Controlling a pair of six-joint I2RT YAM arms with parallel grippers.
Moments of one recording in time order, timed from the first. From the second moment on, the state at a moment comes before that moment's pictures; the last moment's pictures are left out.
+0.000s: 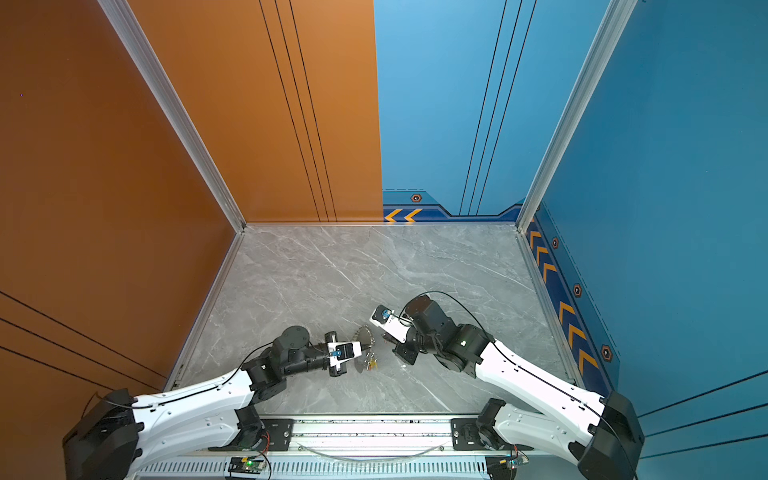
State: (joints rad) left arm -0.86 1.00 0.33 0.39 0.35 0.53; right arm 0.87 1.04 0.81 -0.49 -0.20 -0.27
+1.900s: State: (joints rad) left arm -0.93 0.95 0.24 0.42 0.35 0.78; right arm 1.14 0.97 0.68 -0.39 0.05 -0.50
